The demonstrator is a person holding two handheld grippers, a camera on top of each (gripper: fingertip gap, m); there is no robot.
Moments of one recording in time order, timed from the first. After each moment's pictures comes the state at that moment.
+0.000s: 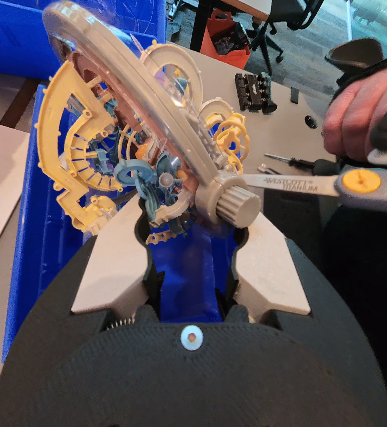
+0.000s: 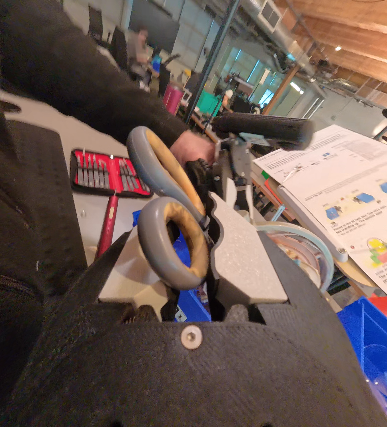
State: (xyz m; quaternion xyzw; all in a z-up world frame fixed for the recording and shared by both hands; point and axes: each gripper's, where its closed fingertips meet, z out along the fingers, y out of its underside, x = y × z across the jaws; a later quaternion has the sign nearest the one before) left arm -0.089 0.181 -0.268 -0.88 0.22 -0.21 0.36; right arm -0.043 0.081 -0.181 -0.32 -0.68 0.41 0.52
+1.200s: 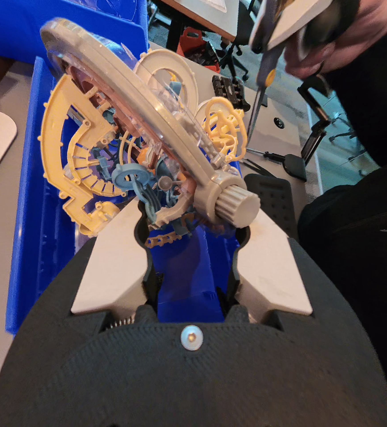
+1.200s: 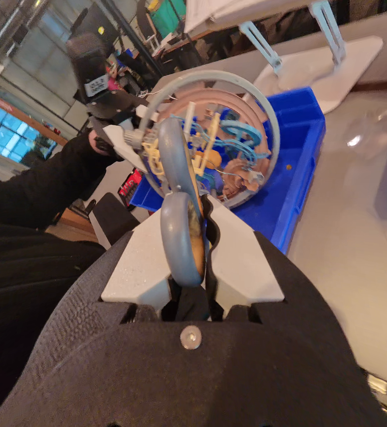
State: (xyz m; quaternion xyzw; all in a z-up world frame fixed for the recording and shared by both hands) left arm -0.105 0.151 -0.267 -0.86 0.21 -0.29 0.36; right arm 0.016 0.233 -0.221 -0.68 -0.47 0.54 0.17
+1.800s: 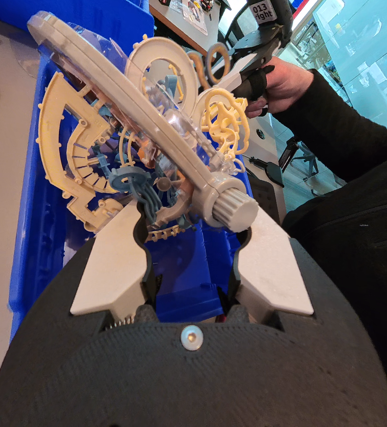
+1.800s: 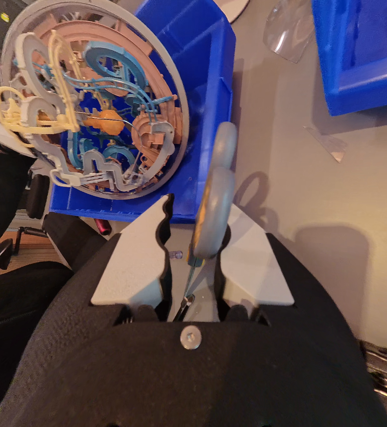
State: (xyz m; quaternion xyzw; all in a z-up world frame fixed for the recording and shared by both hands) left arm -0.128 0.145 -0.282 -0.85 0.17 -0.37 0.35; right arm 0.019 0.273 -0.337 -0.79 -0.40 0.45 0.11
